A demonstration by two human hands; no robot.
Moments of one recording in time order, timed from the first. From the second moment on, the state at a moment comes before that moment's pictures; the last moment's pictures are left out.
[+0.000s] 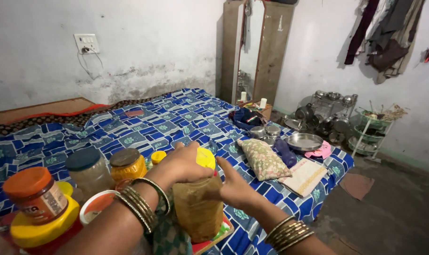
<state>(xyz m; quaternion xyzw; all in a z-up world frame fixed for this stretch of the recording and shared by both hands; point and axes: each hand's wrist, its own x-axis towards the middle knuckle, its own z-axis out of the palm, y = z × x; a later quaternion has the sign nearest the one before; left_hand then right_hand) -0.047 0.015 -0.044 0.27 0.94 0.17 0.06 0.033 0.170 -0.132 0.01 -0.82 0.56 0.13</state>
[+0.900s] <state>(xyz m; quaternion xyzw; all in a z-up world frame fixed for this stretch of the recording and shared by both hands) -0.042 0.018 -0.037 0.31 0.94 0.00 0.11 0.032 0.159 -0.157 0.05 -0.86 0.49 0.14</state>
